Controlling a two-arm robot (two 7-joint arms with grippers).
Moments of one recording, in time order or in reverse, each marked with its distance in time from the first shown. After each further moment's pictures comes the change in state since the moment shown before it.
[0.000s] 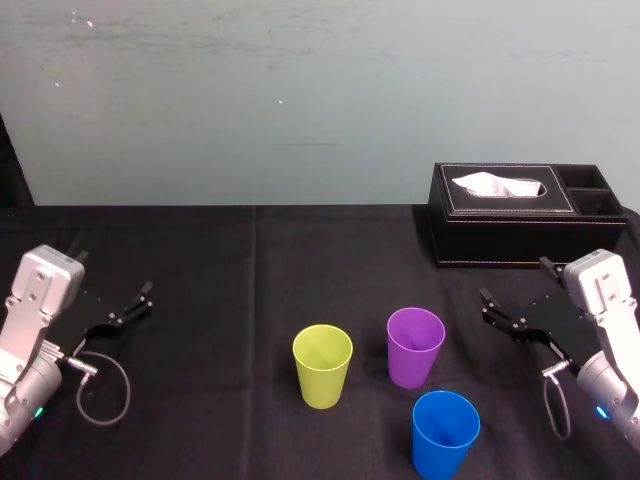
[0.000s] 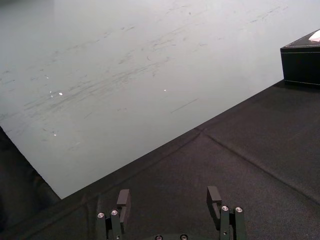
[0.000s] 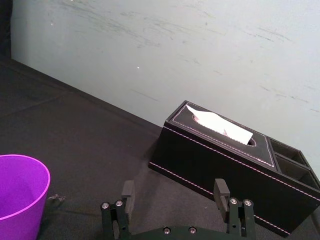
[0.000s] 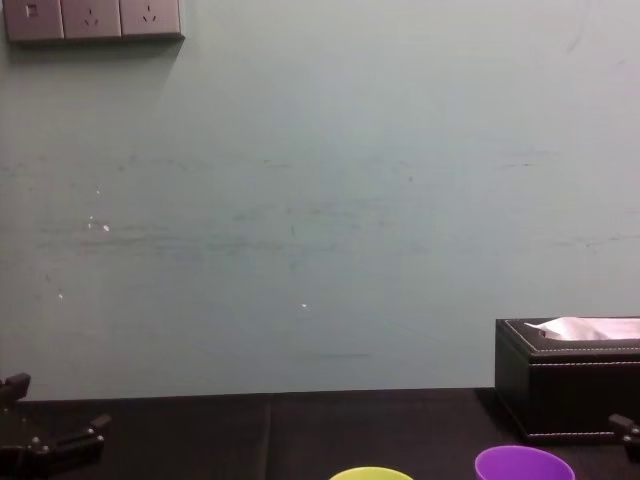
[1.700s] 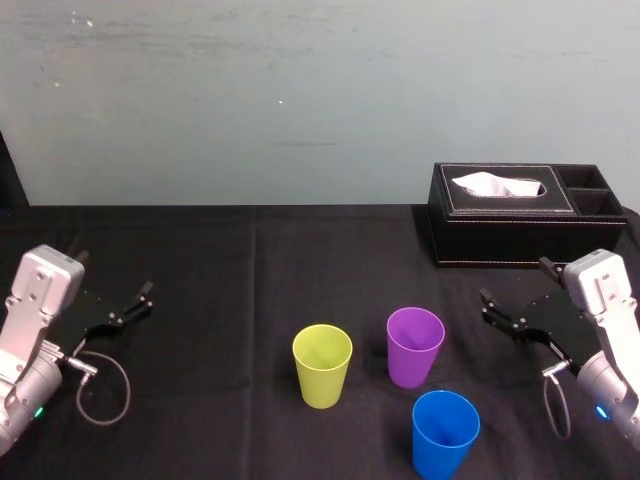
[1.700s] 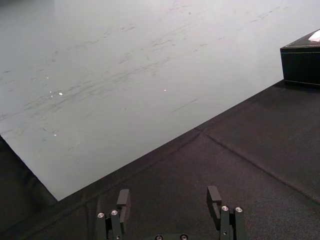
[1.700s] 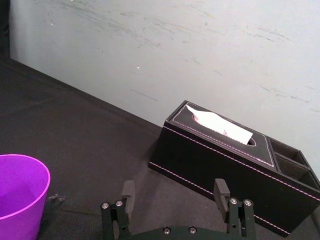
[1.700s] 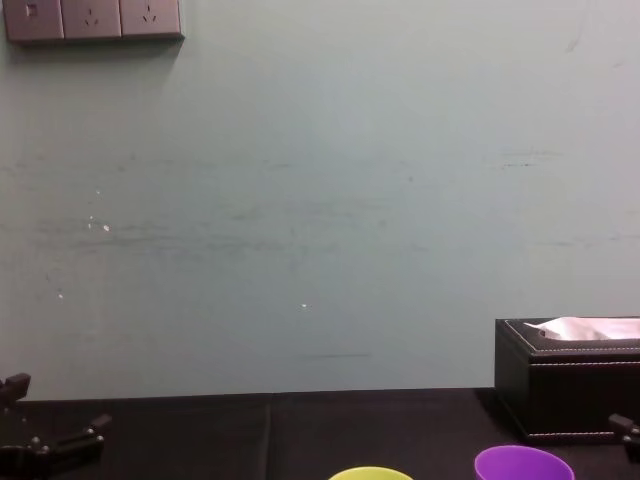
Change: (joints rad) left arm 0.000 0.000 0.000 0.000 0.000 0.000 0.000; right arm 0.000 0.000 0.000 0.000 0.000 0.000 0.000
